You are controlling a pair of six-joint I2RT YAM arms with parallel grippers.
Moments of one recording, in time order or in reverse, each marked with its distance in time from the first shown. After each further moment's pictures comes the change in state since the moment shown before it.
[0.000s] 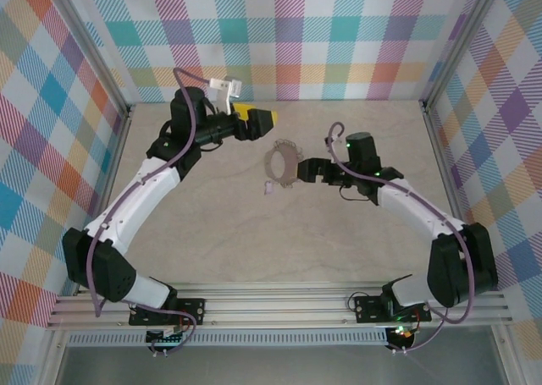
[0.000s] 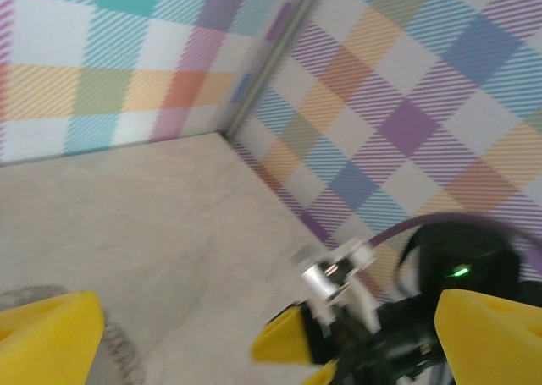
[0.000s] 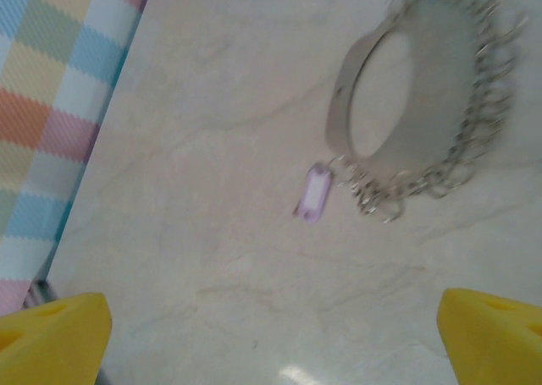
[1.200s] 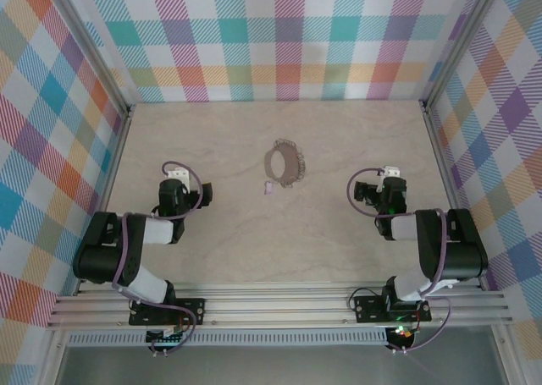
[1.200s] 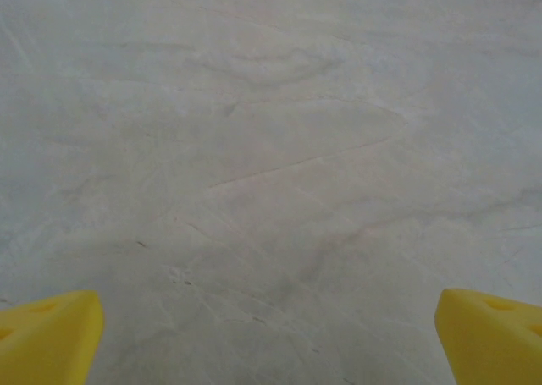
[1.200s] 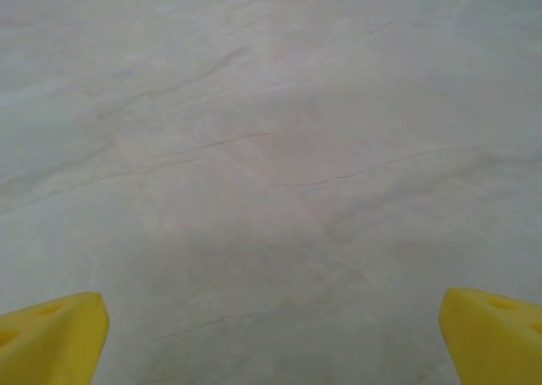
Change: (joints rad) left arm 0.328 0.128 -0.983 0.792 -0.573 0.322; right arm -0.346 0.171 -0.587 0.891 0.534 -0.341
